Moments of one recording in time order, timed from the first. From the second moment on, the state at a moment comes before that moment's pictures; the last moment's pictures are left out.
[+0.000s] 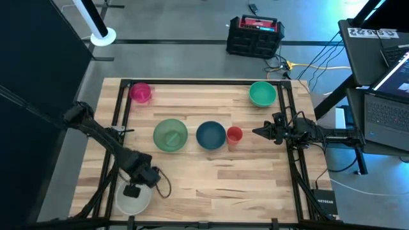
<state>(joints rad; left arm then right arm) -0.57 1.50 1.03 -1.06 0.21 -0.45 0.00 0.00 0.01 0.03 -0.01 0.98</state>
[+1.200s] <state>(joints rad) 0.37 1.73 1.30 -1.23 0.01 0.14 0.00 0.00 0.01 0.01 -0.02 0.98</state>
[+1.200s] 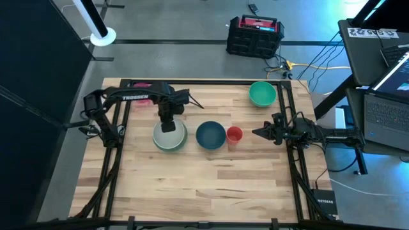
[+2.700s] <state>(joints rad) 0.34 1.70 1.48 -1.22 0.03 0.22 0.00 0.06 0.05 0.08 0.02 0.90</state>
